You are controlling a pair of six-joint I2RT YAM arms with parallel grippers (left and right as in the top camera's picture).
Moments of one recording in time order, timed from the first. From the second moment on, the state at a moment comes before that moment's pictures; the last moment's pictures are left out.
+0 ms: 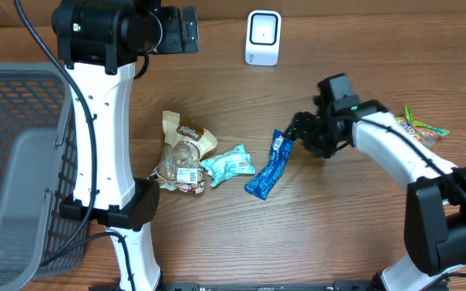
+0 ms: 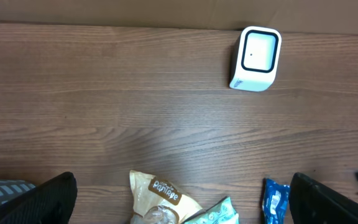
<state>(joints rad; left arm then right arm) -0.19 2.10 2.85 -1.65 -0.05 -0.22 0.26 1.80 1.19 -0.68 -0.40 0.69</state>
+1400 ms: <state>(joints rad) -0.19 2.10 2.85 -1.65 -0.05 -0.22 0.22 1.68 1.36 -0.51 -0.93 0.46</state>
